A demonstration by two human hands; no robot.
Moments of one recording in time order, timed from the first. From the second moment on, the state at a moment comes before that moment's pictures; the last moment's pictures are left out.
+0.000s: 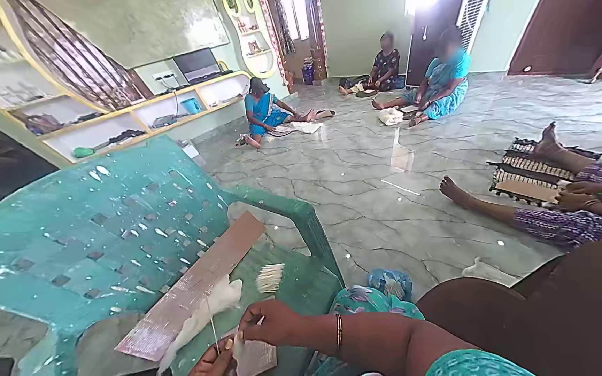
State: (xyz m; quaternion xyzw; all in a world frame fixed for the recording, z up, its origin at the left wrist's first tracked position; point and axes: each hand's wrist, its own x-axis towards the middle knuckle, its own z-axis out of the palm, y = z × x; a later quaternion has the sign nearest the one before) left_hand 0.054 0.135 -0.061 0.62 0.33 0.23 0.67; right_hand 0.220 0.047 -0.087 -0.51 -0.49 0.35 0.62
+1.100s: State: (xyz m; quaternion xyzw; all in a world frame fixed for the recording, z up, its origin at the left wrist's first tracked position) left_hand 0.103 0.156 -0.034 0.72 0.36 0.23 0.56; right_hand 0.255 0.056 -0.073 -0.55 -0.41 0.36 0.64
